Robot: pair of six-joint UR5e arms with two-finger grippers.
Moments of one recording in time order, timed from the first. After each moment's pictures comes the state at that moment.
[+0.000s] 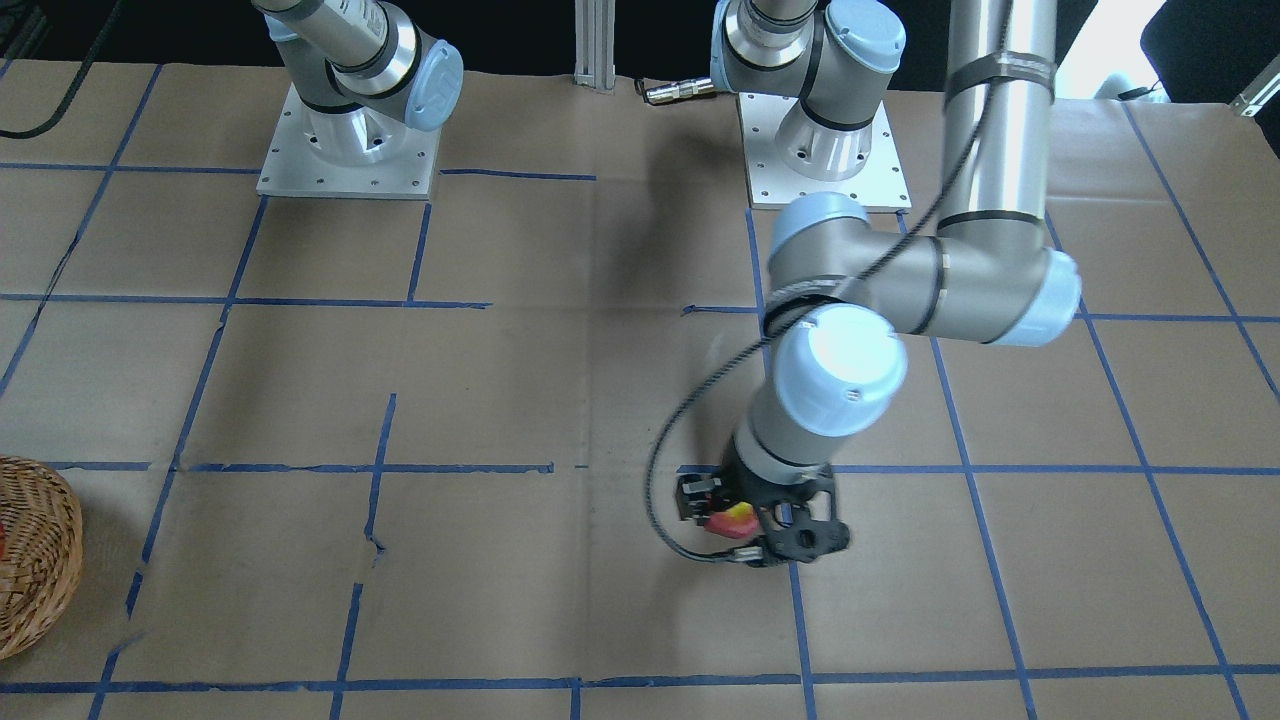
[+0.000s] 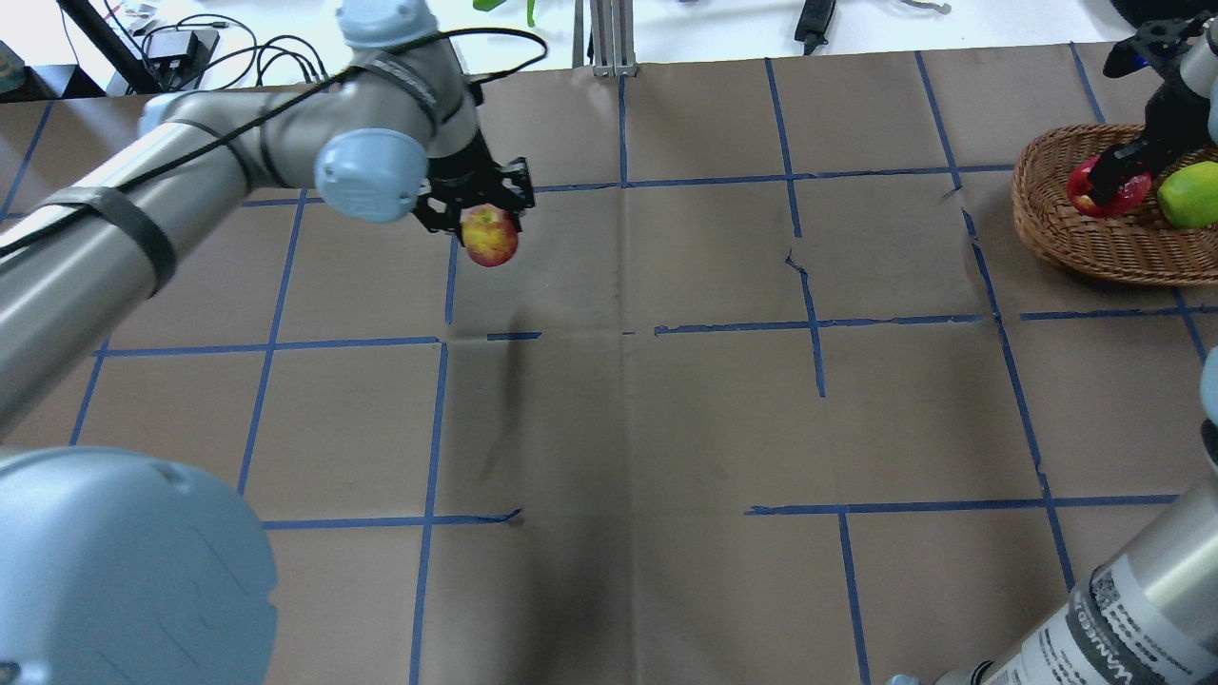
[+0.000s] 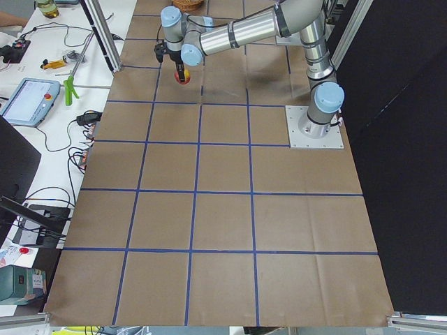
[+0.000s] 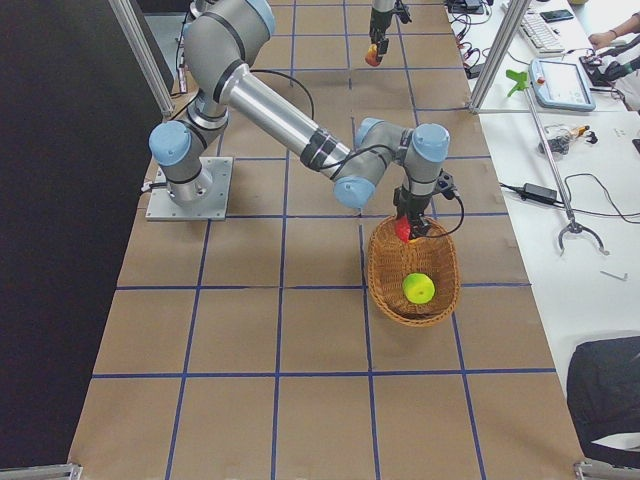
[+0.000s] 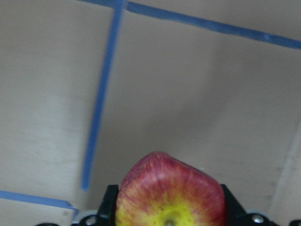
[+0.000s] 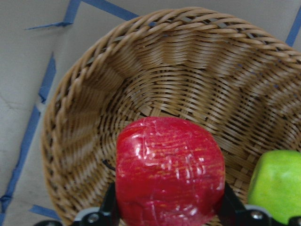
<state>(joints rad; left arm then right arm) -1.76 -2.09 -1.49 -1.11 1.52 -0.40 1.04 -1.02 1.43 -2.09 -1.62 -0.92</state>
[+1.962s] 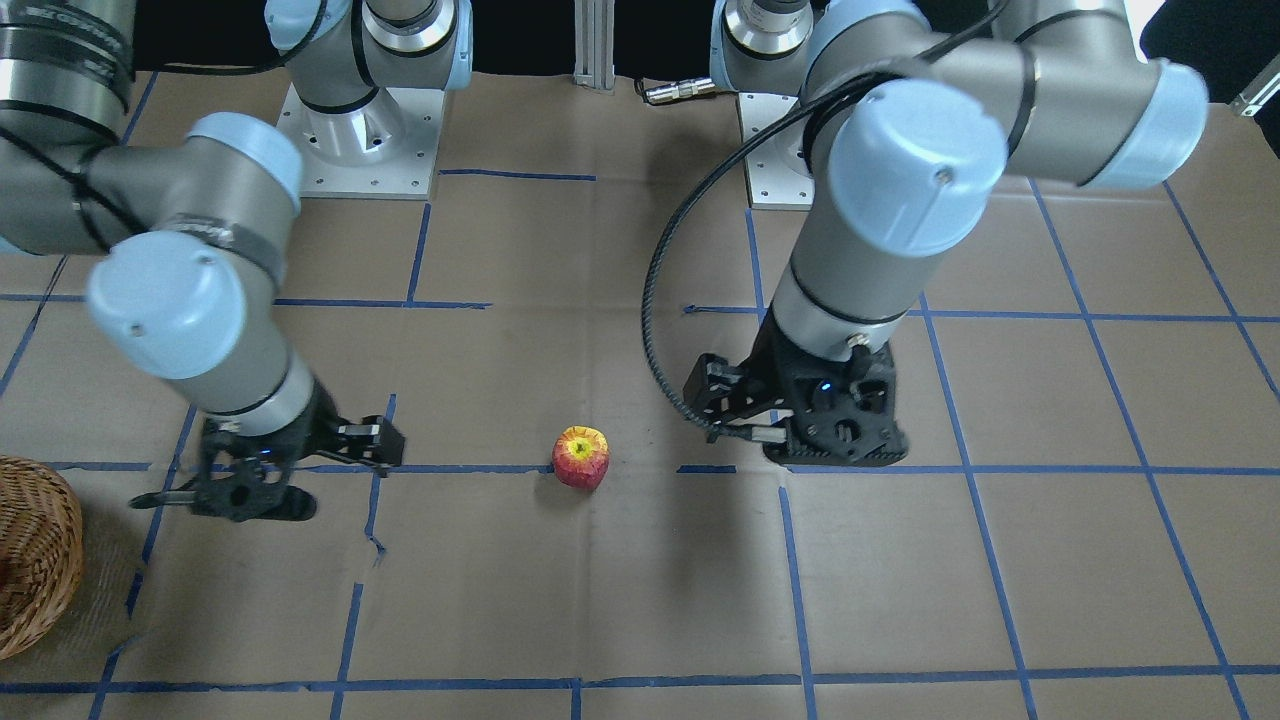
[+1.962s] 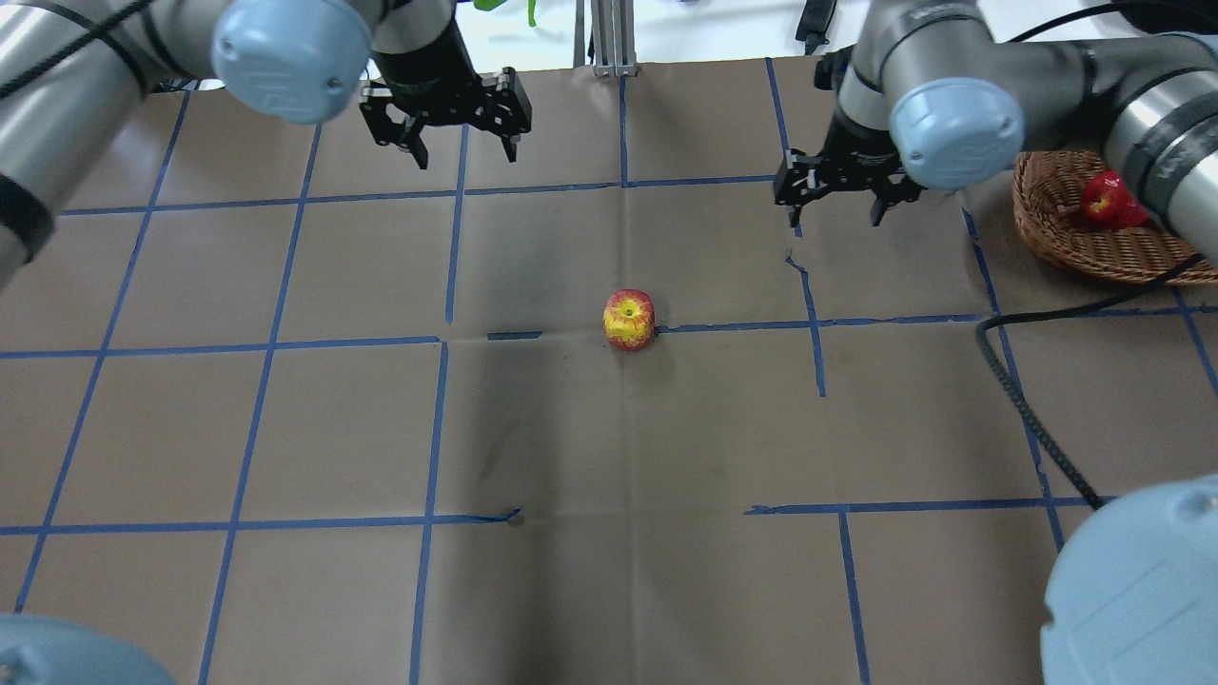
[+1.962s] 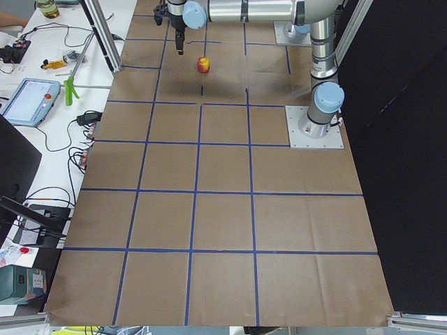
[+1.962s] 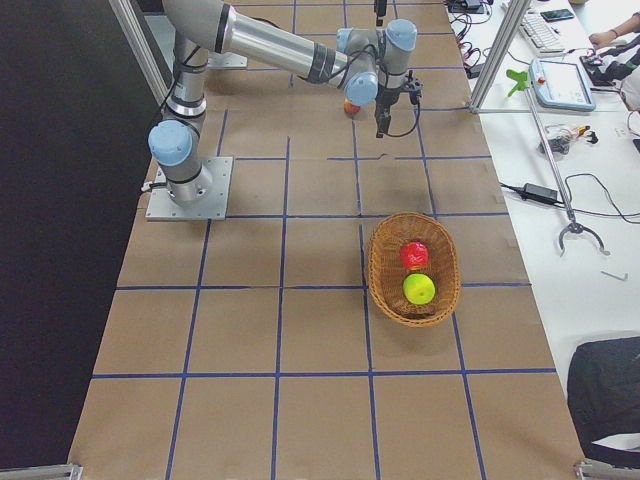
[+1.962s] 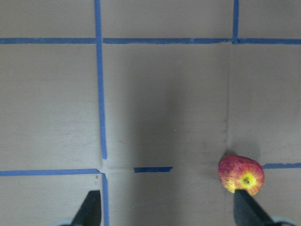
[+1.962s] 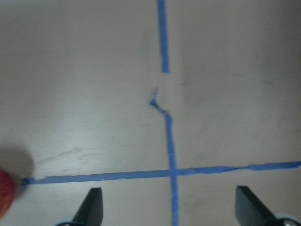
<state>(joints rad) -1.67 -1.88 -1.32 -1.47 1.54 -0.09 1.63 -1.19 1.57 -1.92 -1.57 0.16</state>
